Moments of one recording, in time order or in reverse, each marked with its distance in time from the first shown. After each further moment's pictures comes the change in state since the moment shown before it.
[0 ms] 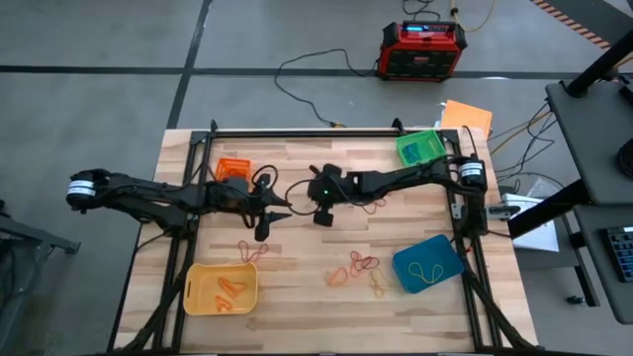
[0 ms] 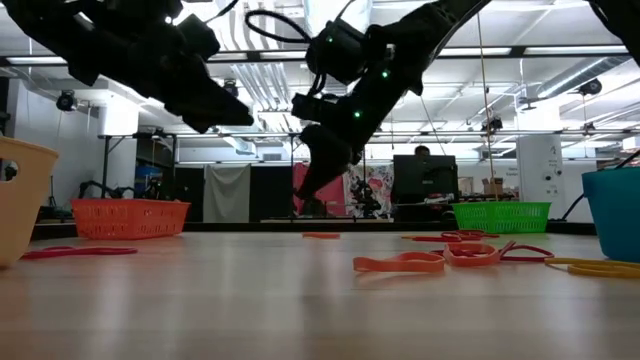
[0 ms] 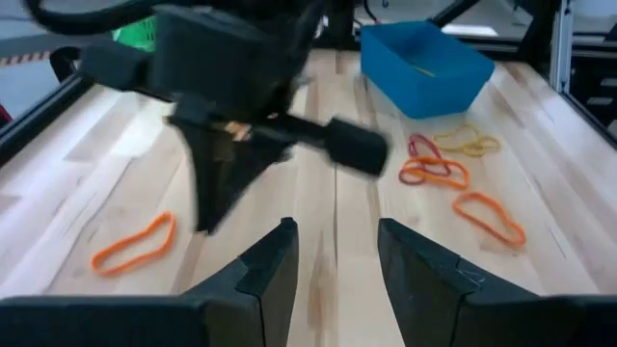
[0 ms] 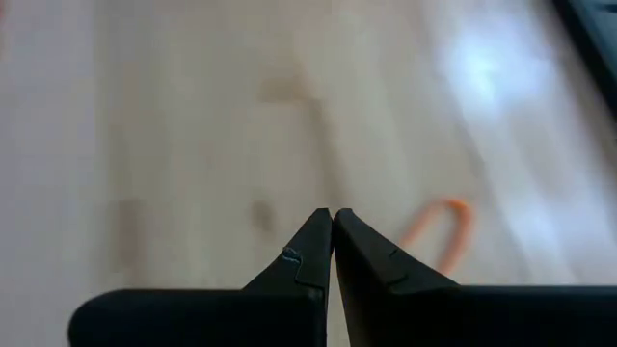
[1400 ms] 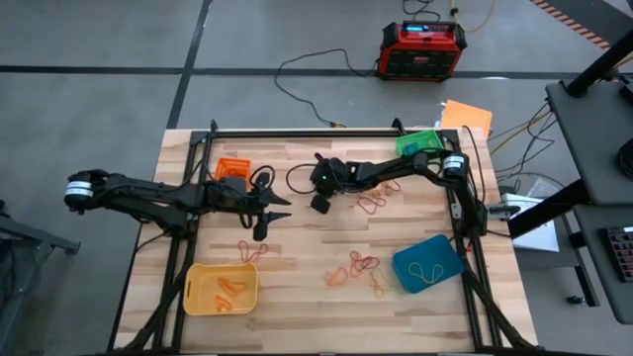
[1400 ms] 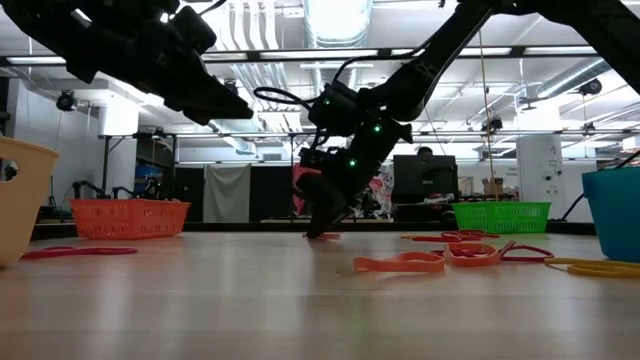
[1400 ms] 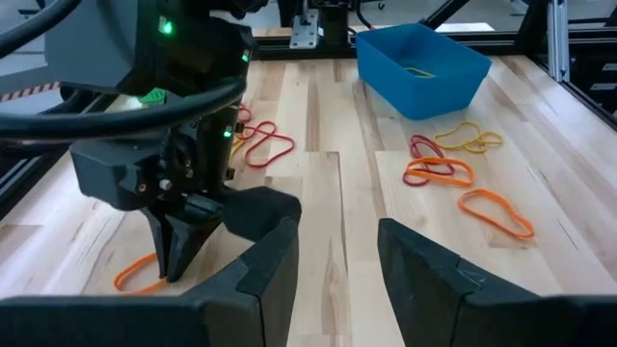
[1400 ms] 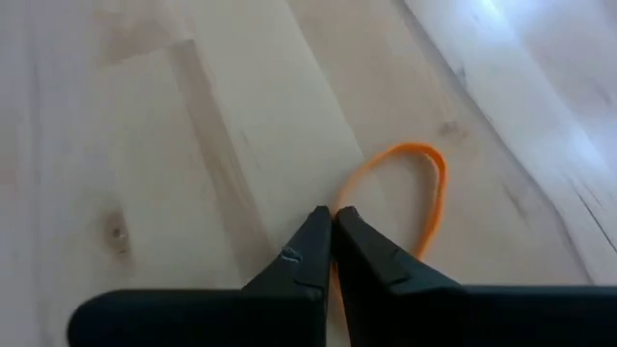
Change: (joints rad) left arm 0.000 -0.029 0.000 -0.007 -0.003 0.080; right arm -0.134 0.143 -0.017 0.107 -0.105 0.145
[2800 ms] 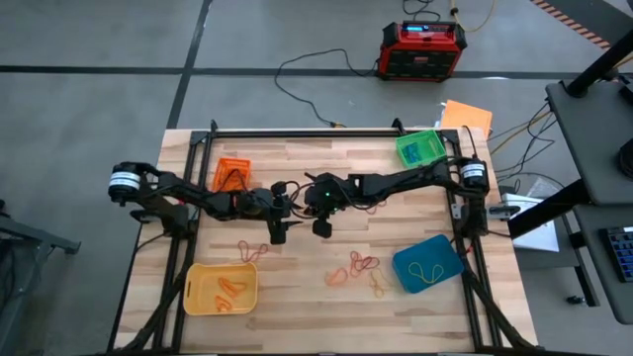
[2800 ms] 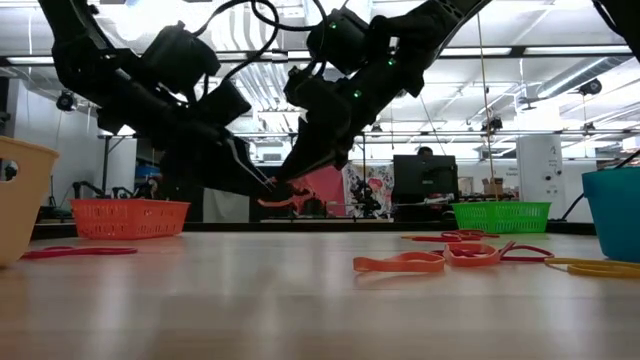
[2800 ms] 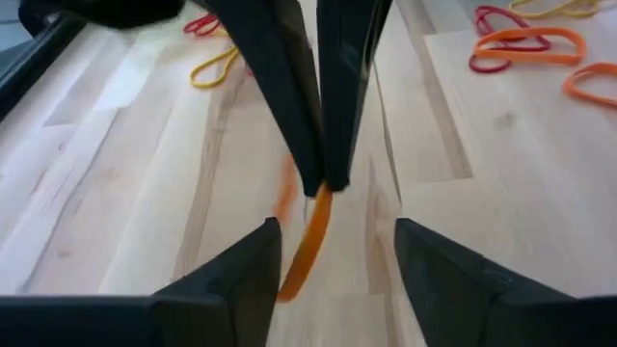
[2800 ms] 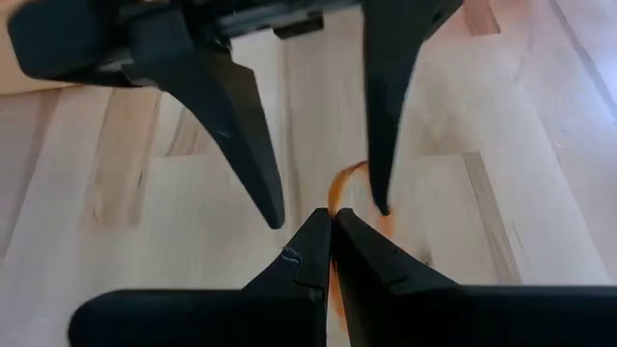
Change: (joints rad) left arm 0.002 0.454 0.000 0.288 -0.079 0.117; right arm 0.162 -0.162 -0.002 0.000 -0.203 -0.052
